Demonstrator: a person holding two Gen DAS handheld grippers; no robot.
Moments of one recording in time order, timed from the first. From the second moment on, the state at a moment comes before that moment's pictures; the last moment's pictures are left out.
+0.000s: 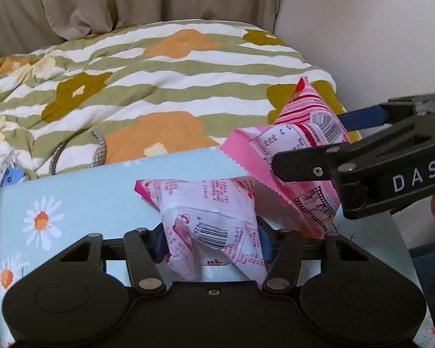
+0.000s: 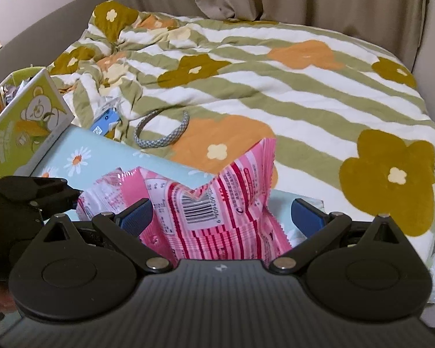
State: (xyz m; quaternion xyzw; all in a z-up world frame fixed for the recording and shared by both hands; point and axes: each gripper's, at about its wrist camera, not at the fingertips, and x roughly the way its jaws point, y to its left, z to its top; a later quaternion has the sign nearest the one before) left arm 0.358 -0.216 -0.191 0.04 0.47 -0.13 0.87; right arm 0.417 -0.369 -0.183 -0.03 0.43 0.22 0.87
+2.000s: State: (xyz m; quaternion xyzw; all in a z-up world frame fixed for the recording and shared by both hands) left arm 0.177 0.038 0.038 -0.03 0.29 -0.07 0.96; right arm 0.246 -0.166 0.027 0.05 0.30 0.23 0.92
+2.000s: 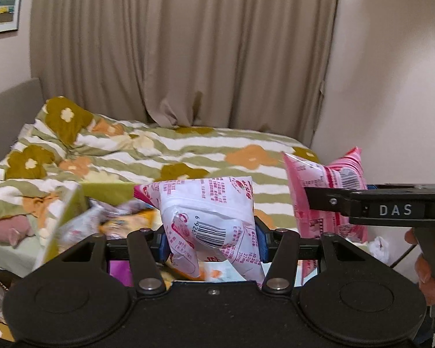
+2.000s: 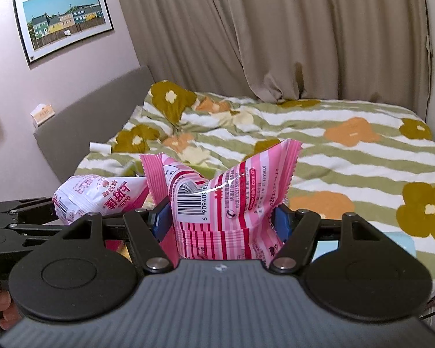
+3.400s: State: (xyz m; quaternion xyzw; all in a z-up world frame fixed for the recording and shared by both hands) left arm 0.221 0.197 0.008 -0.04 0.33 -0.02 0.94; right arm 0.292 -0.002 0.020 0.07 0.33 0.23 0.91
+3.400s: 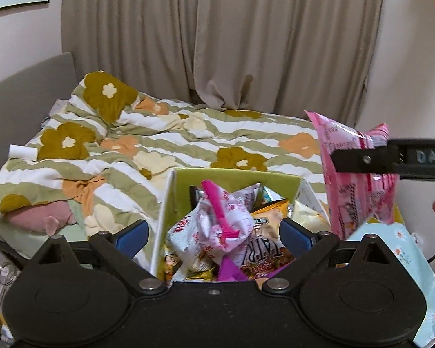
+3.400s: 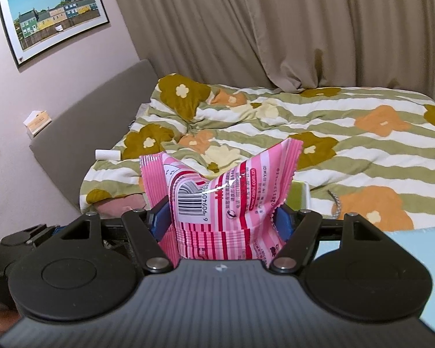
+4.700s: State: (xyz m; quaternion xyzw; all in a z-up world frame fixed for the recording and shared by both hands) left arm 0.121 0.147 0.052 0.00 0.25 0.01 0.97; right arm 0.176 -0.048 0.056 0.05 0.26 0.14 0.95
